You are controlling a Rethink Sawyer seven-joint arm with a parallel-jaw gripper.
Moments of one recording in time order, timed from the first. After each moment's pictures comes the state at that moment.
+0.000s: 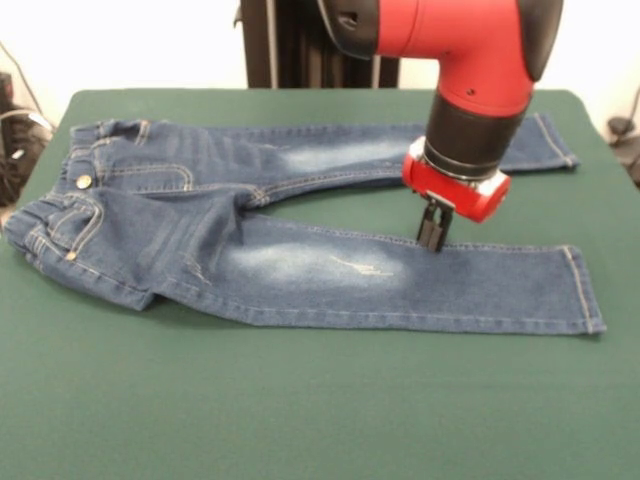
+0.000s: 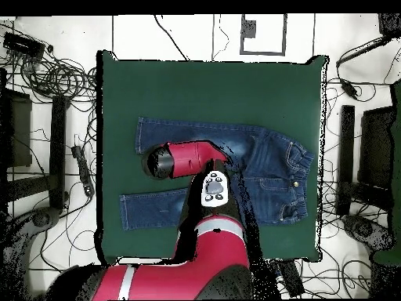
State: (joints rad) arm 0.02 -0.35 -0.03 1.43 -0.20 0.49 2.62
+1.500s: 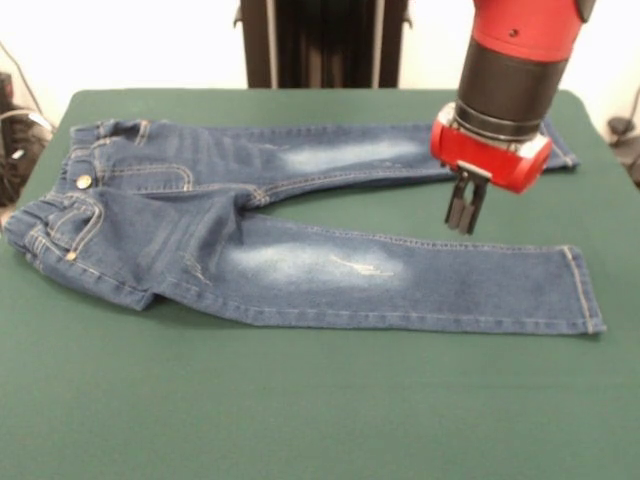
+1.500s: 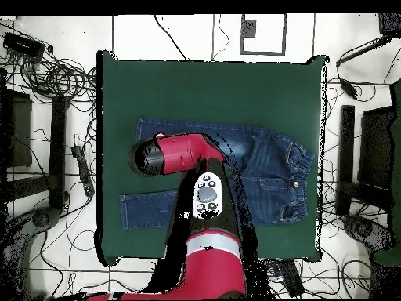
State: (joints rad) arm 0.05 -0.46 -0.03 1.43 -0.20 0.51 2.62
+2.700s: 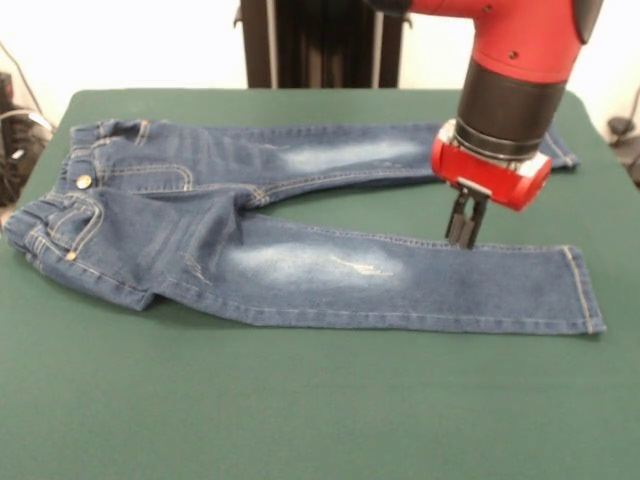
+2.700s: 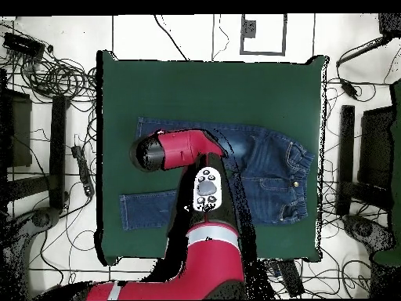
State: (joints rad) arm 0.04 -0.41 -0.02 1.38 -0.21 0.52 2.62
